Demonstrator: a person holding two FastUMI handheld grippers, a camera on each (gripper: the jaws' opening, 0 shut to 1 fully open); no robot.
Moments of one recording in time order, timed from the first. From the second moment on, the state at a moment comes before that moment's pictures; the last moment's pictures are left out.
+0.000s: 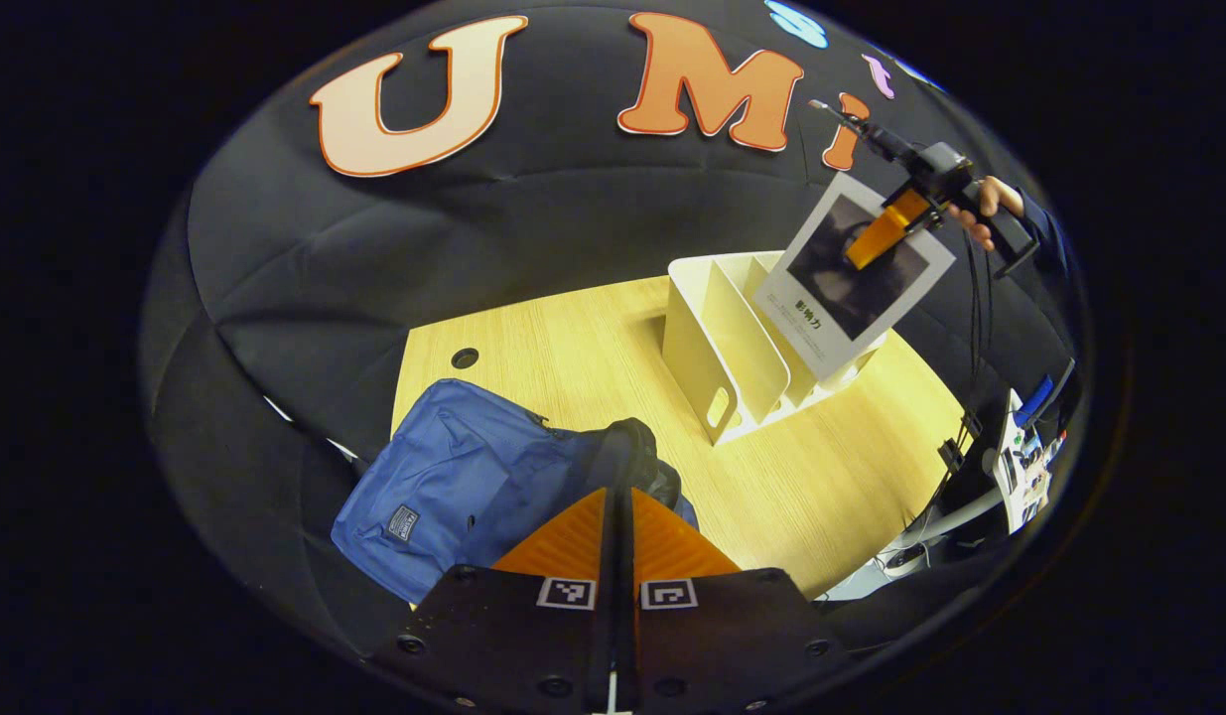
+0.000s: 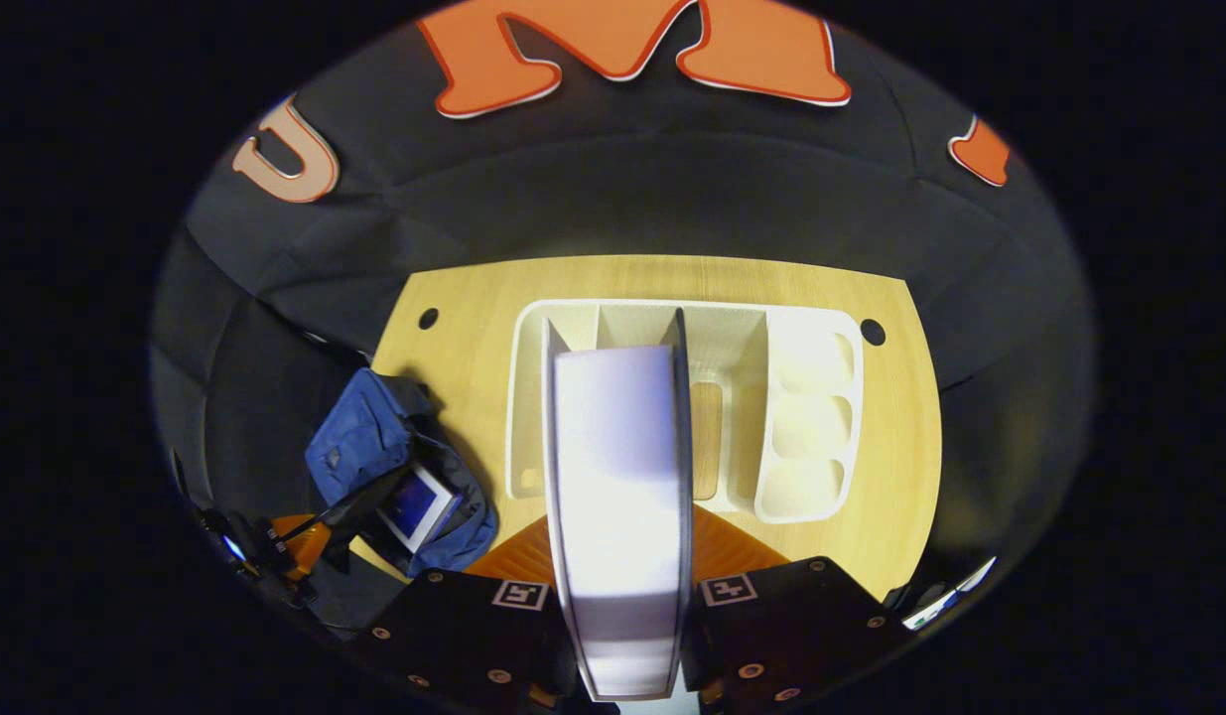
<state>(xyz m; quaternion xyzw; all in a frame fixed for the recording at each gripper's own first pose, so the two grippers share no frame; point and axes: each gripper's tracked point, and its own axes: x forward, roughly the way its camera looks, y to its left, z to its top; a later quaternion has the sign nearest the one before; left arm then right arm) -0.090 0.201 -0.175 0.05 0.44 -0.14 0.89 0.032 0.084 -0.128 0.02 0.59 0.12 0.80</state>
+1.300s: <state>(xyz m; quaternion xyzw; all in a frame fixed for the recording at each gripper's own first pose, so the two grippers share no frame) -0.103 0.196 -0.162 0.09 0.44 -0.11 0.88 -0.121 0.284 -0.207 0.36 0.57 0.18 0.72</state>
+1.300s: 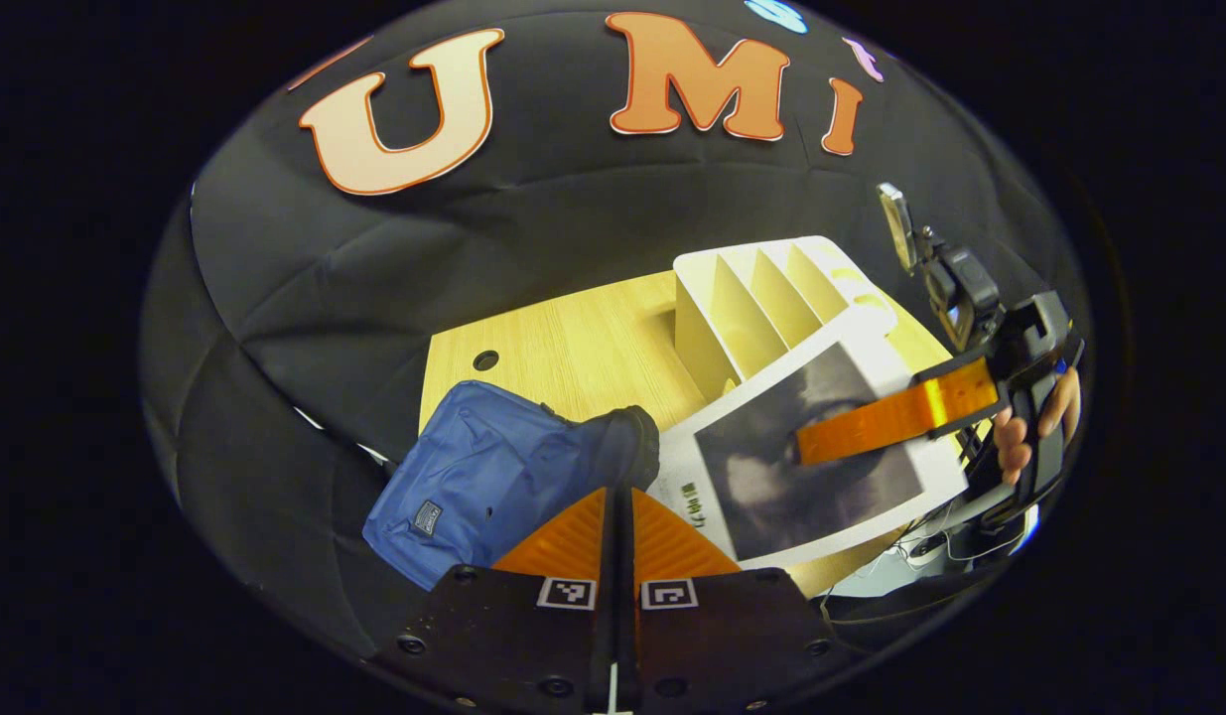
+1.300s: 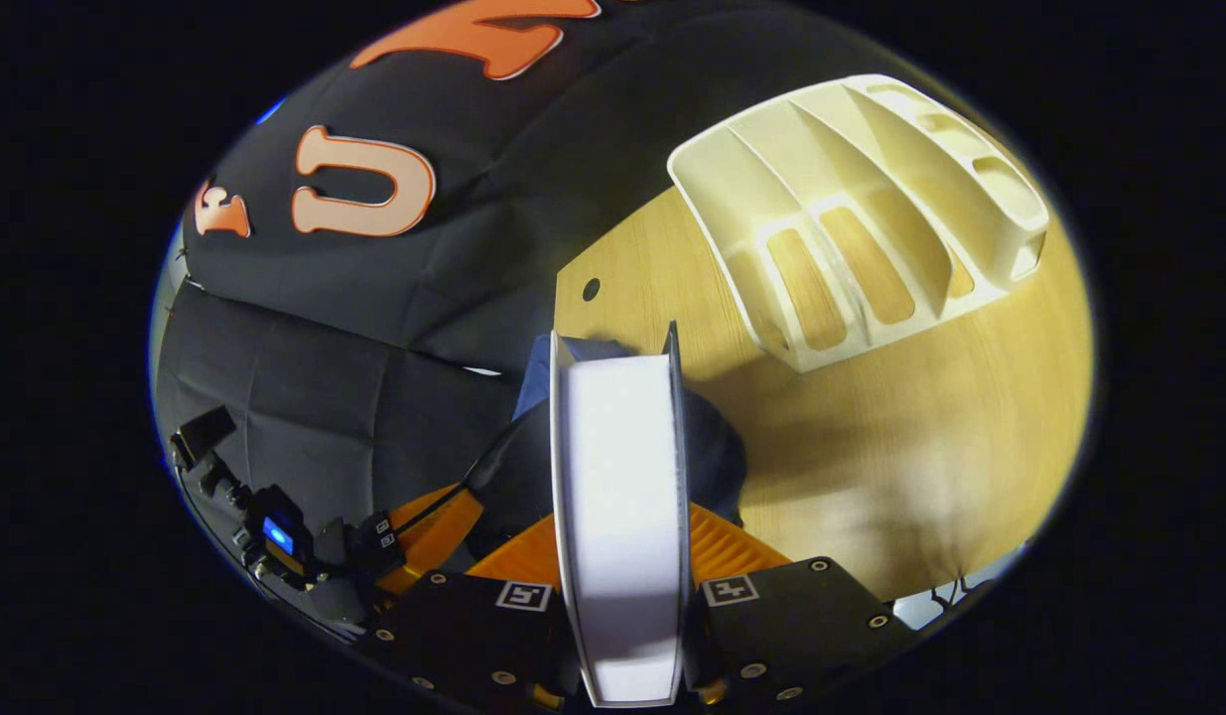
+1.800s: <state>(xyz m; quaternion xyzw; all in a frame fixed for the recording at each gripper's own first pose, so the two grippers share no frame) -0.108 0.182 -0.169 0.10 0.45 -0.12 0.88 -0.130 0.366 -0.257 0.42 0.58 0.14 0.68</state>
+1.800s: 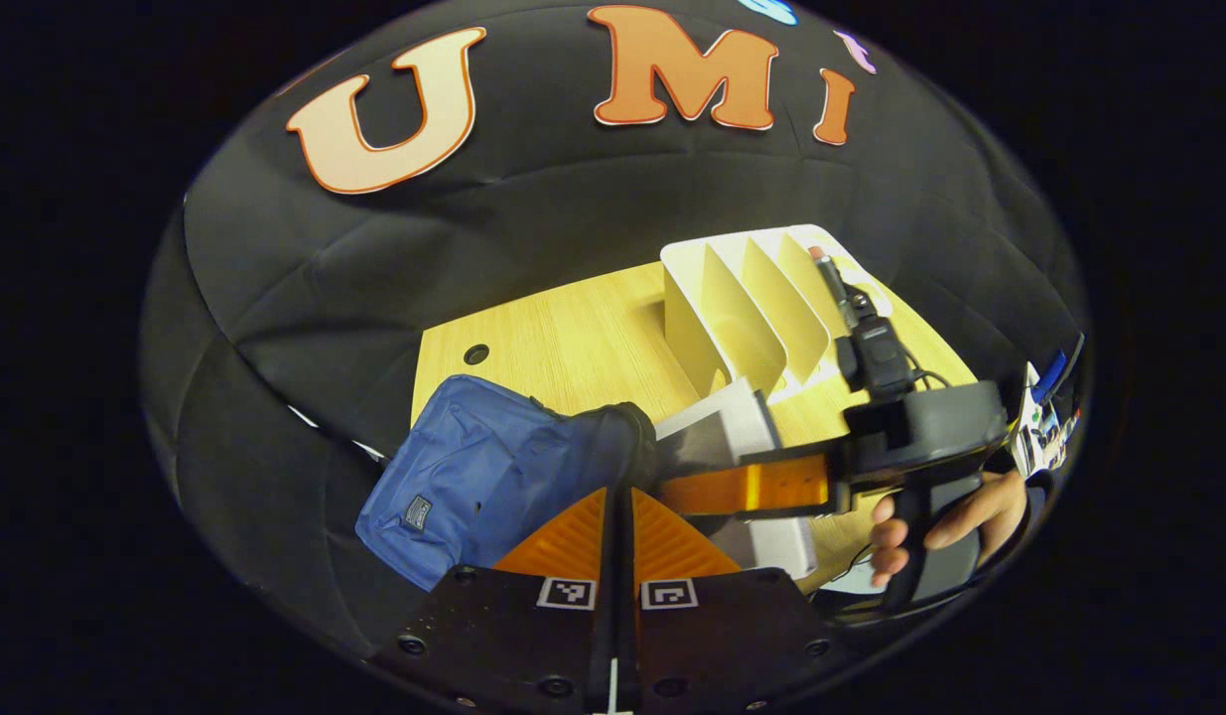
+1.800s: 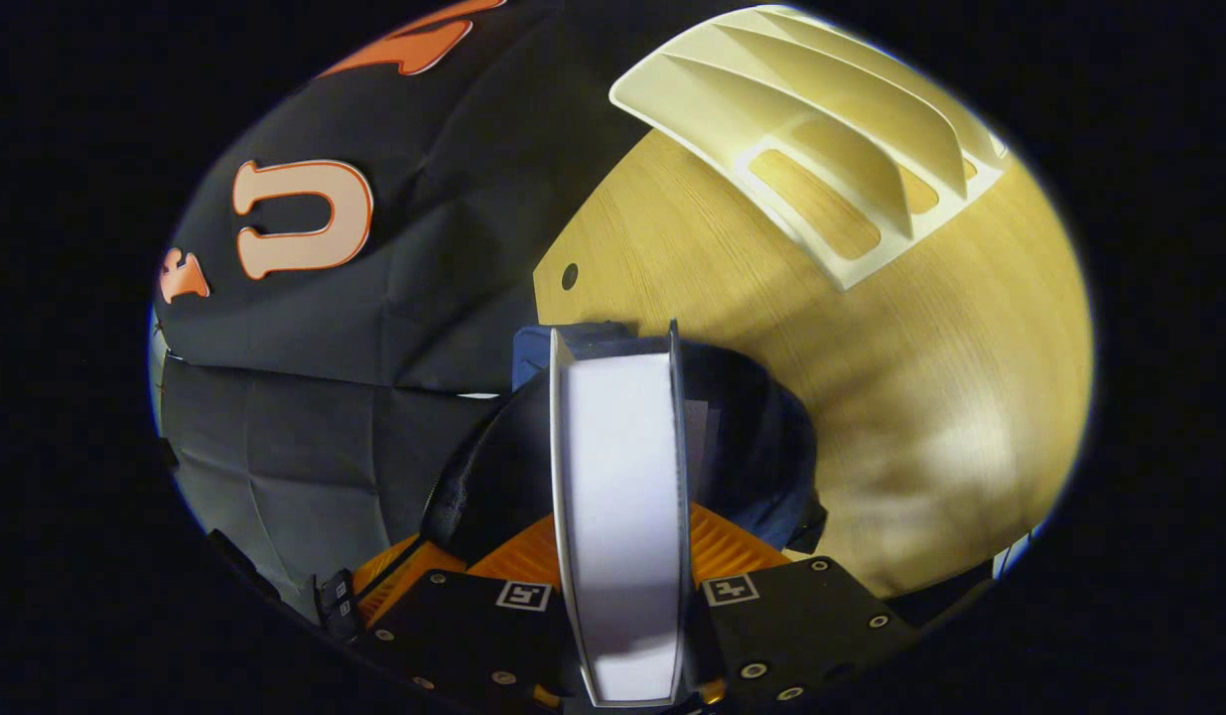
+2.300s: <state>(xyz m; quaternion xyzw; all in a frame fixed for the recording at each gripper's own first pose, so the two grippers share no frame) -0.112 0.177 -0.171 0.11 0.45 -0.15 0.87 -0.119 0.409 -0.283 0.47 0.54 0.15 0.68</state>
